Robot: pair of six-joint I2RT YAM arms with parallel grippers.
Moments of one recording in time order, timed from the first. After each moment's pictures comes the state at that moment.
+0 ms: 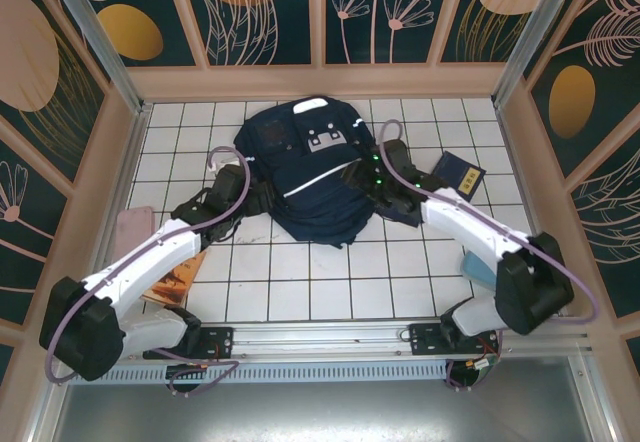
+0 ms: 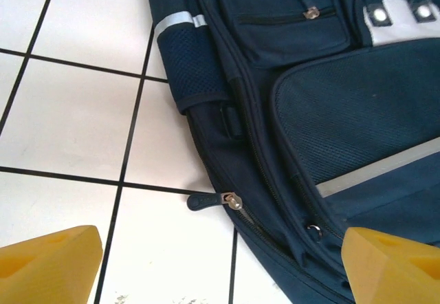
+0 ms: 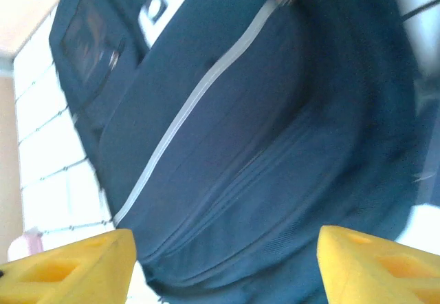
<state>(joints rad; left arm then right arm) -0.54 1.20 0.82 -0.42 -0.27 -0.65 0.54 1.38 0.97 -0.35 -0.02 0.91</state>
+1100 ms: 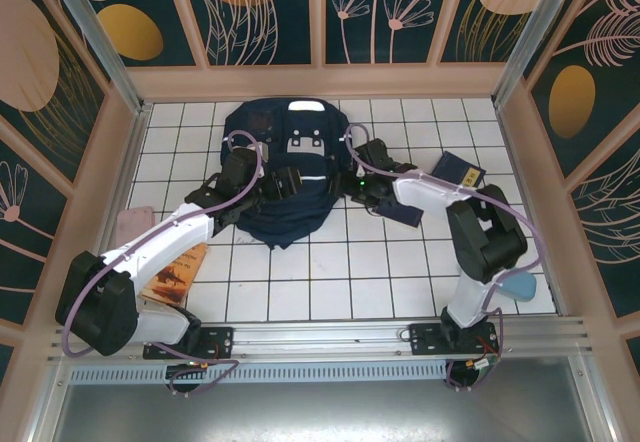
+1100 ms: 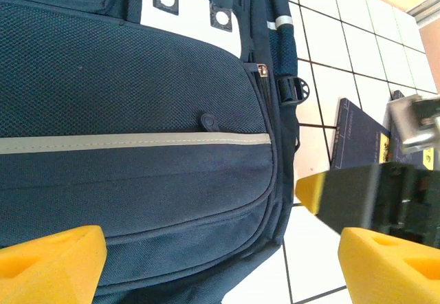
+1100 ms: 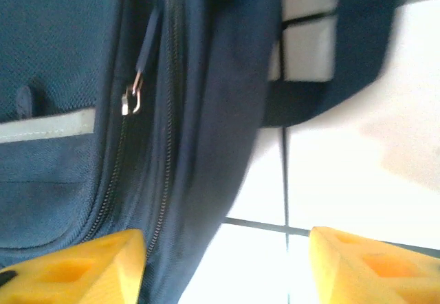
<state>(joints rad) -0.54 1.35 0.91 -0.22 0.04 -0.69 0.51 1.73 1.08 -0.30 -0.20 0.67</state>
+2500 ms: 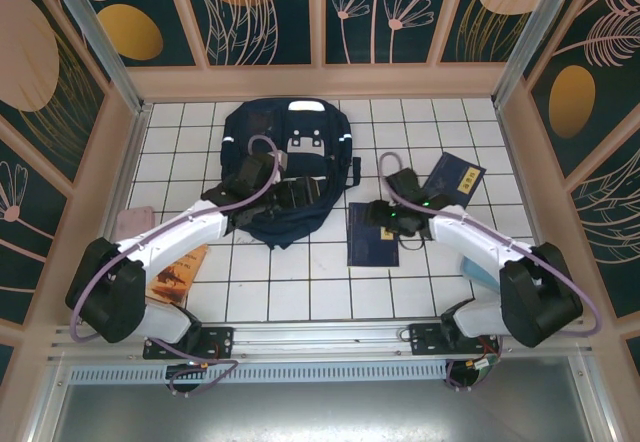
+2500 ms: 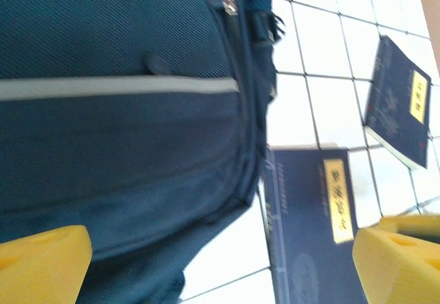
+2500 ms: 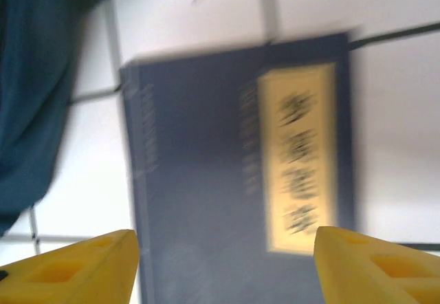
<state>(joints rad) -0.64 1.43 0.94 -0.24 0.12 -0.72 0.48 1.33 0.77 -0.50 -0.03 0.65</state>
